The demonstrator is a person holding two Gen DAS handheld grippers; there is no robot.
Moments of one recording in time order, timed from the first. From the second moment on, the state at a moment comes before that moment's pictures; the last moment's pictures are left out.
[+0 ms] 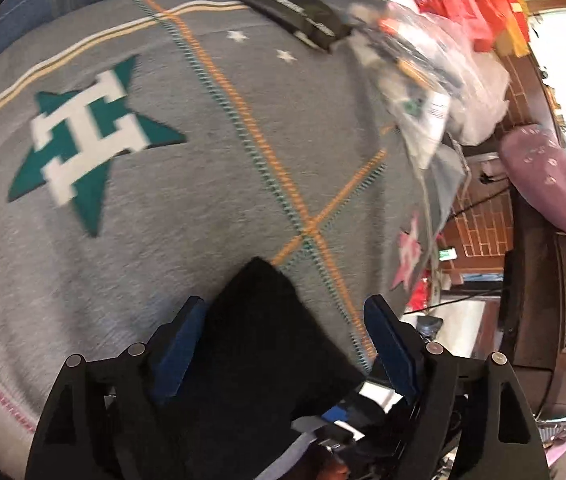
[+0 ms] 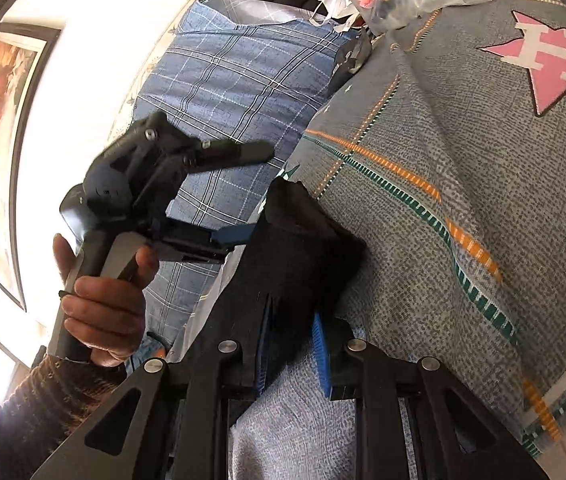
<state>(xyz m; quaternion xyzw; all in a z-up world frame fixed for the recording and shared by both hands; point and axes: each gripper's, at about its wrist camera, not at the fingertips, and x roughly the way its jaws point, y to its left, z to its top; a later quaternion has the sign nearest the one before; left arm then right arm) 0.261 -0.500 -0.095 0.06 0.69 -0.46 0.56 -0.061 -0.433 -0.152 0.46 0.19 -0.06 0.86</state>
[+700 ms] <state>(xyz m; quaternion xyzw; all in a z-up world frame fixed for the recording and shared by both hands) 0.256 -0.333 -0.010 -0.08 0.62 -0.48 0.62 -0.041 -0.345 -0.056 0.30 0.20 0.01 0.93</state>
